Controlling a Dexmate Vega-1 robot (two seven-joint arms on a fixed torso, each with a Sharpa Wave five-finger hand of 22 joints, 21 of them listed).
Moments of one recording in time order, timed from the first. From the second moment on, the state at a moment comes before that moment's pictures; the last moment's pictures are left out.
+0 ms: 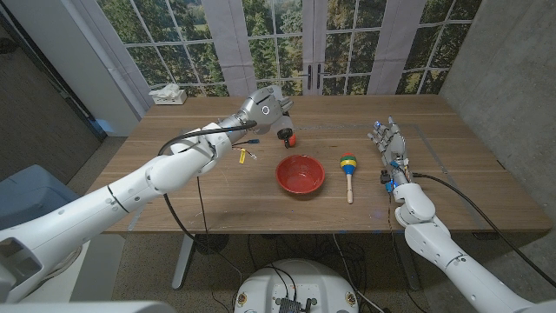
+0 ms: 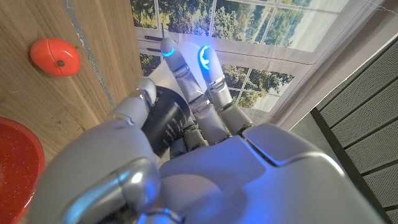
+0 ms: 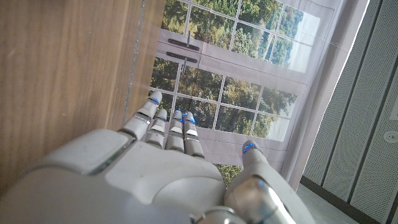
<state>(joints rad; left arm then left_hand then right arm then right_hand) 0.74 0.95 0.65 -2.10 1.77 0.09 0.00 0.62 0.18 0.72 -0.15 0.29 0.25 -0.12 0.19 0.23 0.35 -0.17 0.18 0.25 1.13 -0.22 0.39 0.42 0.63 -0.06 1.54 0.20 -1.06 -0.48 -0.30 -1.39 0.58 0.53 -0.13 0.10 0.10 0.35 -0.02 0.19 0.24 0.10 0.19 0.18 0.19 0.06 0.20 0.19 0.06 0.06 0.27 0.28 0.28 0.06 0.25 0.17</state>
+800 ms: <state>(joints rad) 0.74 0.95 0.65 -2.09 1.79 0.10 0.05 0.60 0.16 0.82 -0.06 0.28 0.19 -0.12 0.18 0.21 0.27 -0.17 0.17 0.23 1.12 -0.22 0.38 0.43 0.62 -0.06 1.54 0.20 -1.03 -0.47 -0.31 -1.37 0.57 0.52 -0.12 0.10 0.10 0.35 -0.02 0.19 0.24 0.10 0.19 0.18 0.20 0.06 0.20 0.19 0.06 0.06 0.27 0.28 0.28 0.06 0.24 0.17</state>
